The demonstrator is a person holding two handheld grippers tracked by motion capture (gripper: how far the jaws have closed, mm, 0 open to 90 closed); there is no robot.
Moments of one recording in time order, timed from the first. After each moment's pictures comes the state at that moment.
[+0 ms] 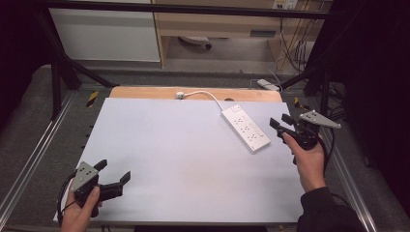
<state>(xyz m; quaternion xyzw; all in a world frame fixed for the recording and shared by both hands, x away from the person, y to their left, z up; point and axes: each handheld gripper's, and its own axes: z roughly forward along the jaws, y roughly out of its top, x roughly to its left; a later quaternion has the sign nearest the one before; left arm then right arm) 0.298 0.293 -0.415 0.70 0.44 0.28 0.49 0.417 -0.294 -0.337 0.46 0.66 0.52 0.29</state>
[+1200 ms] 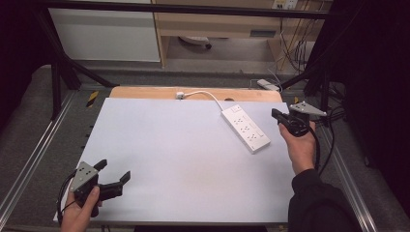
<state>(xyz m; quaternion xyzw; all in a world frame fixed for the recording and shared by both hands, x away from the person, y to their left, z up) 0.298 0.293 -0.415 0.70 0.44 0.28 0.49 0.466 -0.291 -0.355 0.47 0.68 0.48 0.30</state>
